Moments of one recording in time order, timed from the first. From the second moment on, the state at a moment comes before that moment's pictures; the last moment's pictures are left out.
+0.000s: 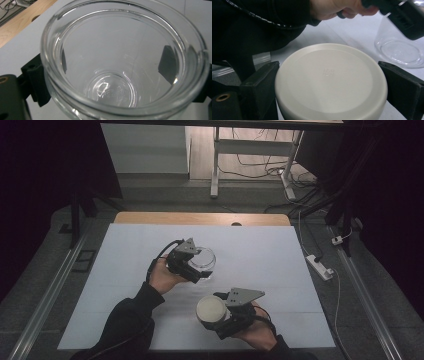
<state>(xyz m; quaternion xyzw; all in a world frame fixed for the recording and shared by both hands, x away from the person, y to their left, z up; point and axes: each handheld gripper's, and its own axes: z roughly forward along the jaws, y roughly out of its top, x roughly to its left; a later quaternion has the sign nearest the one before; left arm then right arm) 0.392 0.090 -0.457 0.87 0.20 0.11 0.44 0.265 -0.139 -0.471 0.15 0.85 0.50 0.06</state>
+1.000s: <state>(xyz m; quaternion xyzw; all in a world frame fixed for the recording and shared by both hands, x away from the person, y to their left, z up) 0.421 0.081 -0.483 0.87 0.22 0.12 0.43 0.287 -0.117 -0.518 0.17 0.87 0.45 0.05</state>
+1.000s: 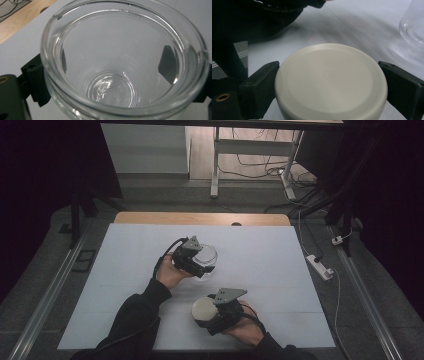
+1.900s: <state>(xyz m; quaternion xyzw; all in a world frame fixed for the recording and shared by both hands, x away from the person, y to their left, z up) 0.431 0.077 -0.504 0.86 0.24 0.13 0.42 0.298 -0.106 -0.539 0.18 0.90 0.39 0.07</state>
